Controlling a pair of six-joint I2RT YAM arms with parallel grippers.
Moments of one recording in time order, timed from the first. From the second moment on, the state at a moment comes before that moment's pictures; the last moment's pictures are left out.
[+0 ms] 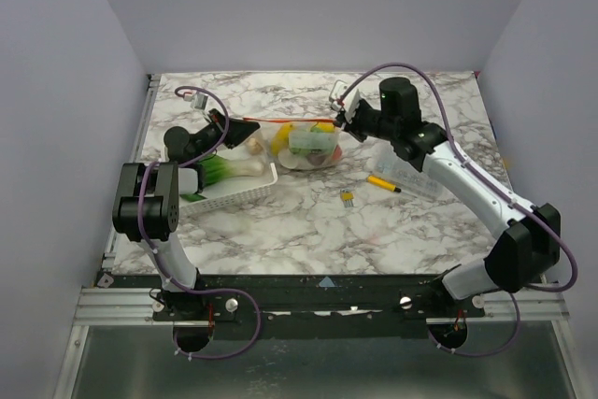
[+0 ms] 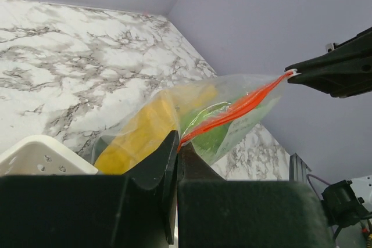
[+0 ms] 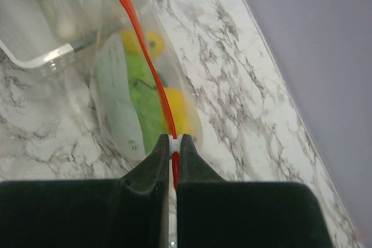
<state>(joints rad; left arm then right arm) 0.03 1.80 0.74 1.35 0.92 -0.92 0.53 1.49 1.31 -0.23 -0.37 -0.64</state>
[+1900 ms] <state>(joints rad) 0.05 1.77 0.78 1.27 0.91 -0.99 0.73 1.88 1.66 -0.26 0.01 -0.55</state>
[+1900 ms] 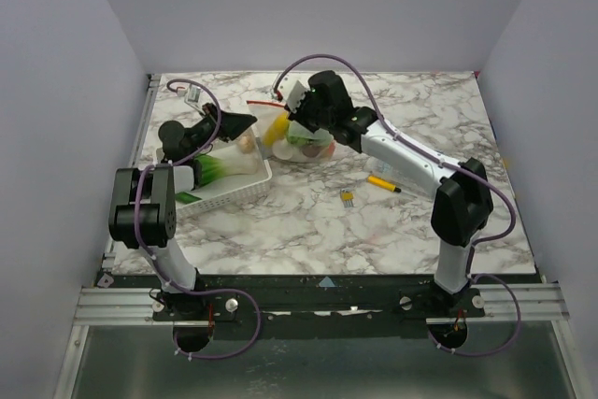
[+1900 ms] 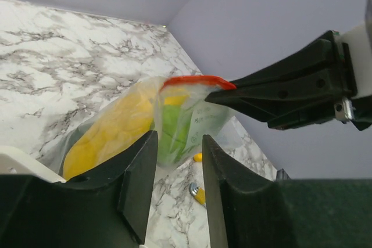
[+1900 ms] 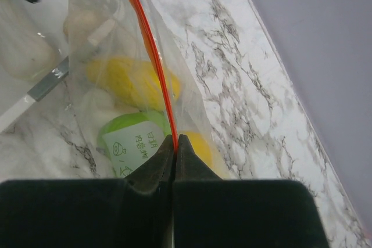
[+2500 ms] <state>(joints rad) 0.02 1.27 0.91 0.36 0.74 -0.57 0.35 2.14 1.92 -0.21 -0.31 -0.28</state>
